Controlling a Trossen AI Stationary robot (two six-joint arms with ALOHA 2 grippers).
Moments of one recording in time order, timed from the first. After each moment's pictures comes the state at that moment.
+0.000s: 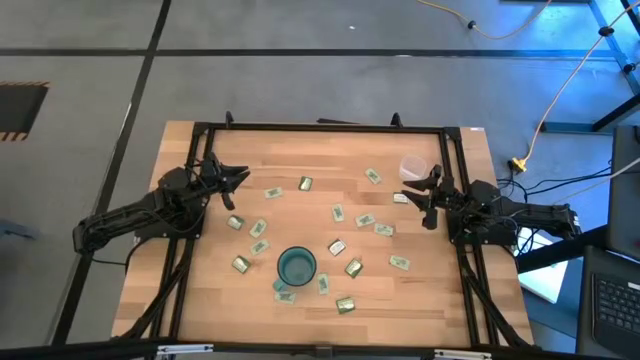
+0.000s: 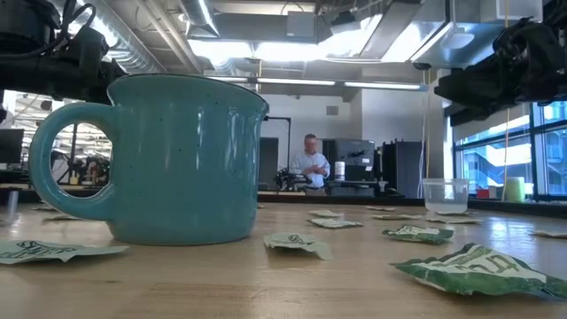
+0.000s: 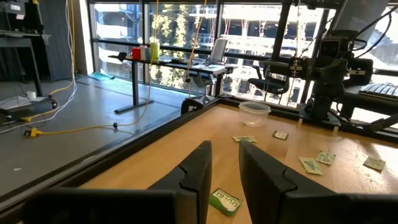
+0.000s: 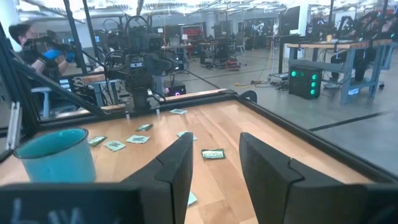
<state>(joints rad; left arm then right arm) 0.42 0.00 0.01 0.02 -0.06 -0.11 -0.10 0.01 0.01 0.05 0.17 0.09</state>
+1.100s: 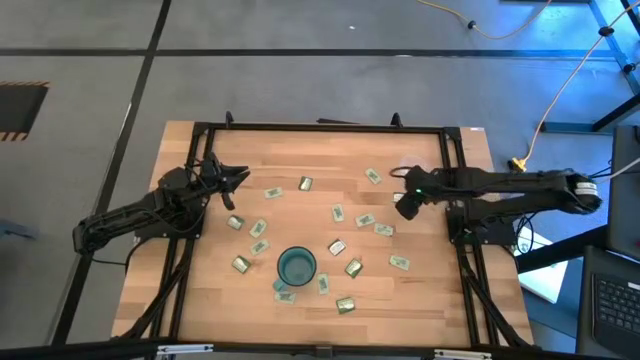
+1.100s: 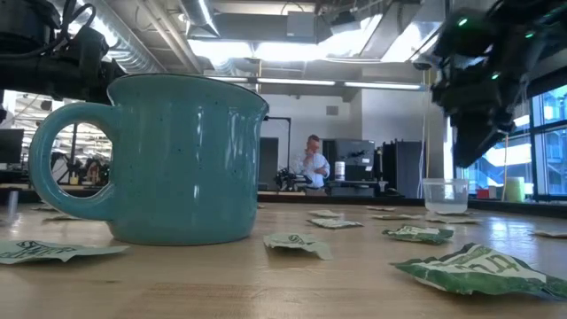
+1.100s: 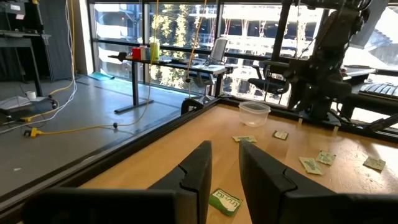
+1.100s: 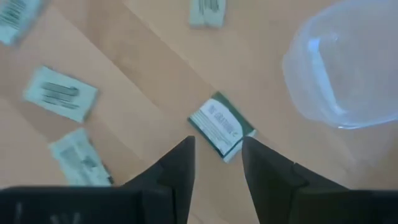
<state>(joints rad) 0.42 0.00 0.01 0.02 -0.06 -0.11 -0.18 1.01 0.59 -0.78 0.24 0.60</state>
